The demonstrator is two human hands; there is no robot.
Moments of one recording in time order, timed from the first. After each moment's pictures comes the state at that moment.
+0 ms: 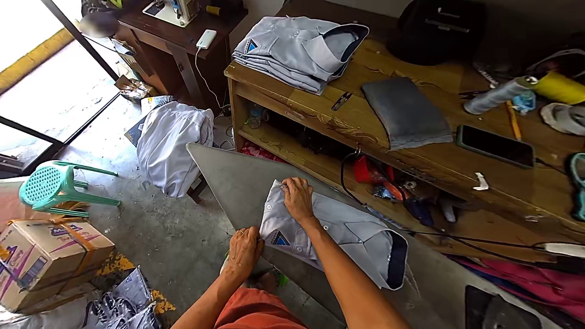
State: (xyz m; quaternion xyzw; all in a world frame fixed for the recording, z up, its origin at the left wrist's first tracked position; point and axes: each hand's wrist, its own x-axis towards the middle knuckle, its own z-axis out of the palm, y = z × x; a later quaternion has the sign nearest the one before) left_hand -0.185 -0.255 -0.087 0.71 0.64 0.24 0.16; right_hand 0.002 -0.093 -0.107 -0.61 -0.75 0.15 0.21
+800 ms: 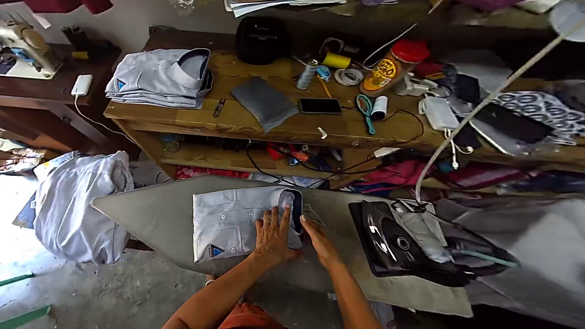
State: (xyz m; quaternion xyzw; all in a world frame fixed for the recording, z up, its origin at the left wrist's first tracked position) left_hand 0.050 -0.224 -0.049 0.86 0.39 0.01 0.32; right_hand 0.196 -0.292 -0.035 -0.75 -0.27 0.43 0.42
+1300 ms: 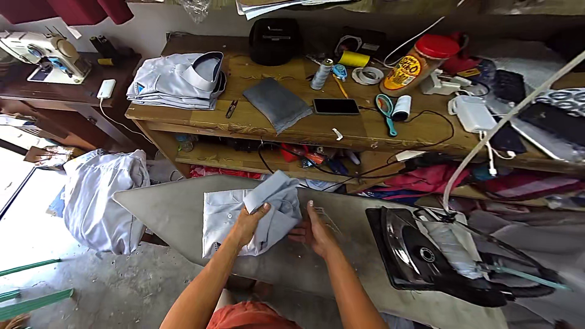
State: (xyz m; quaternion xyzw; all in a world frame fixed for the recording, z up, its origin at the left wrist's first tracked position) left_hand -0.017 -0.163 -0.031 0.37 0.41 0.32 0.77; right_hand 0.180 -0.243 -0.041 -0.68 -0.10 0.59 0.43
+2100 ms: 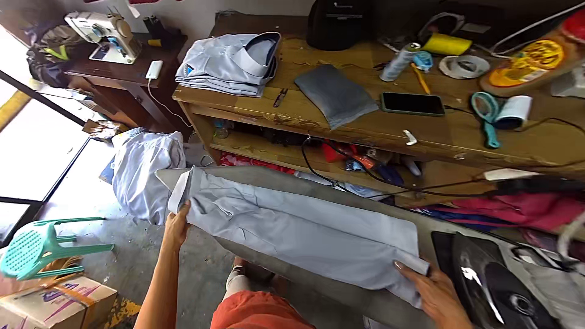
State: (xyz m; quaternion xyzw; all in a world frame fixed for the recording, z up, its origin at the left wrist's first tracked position) left_hand -0.301 -0.138 -0.059 0.21 0.65 0.49 0.55; right_hand 0.265 -0.343 -0.067 -0.81 -0.20 0.35 0.42
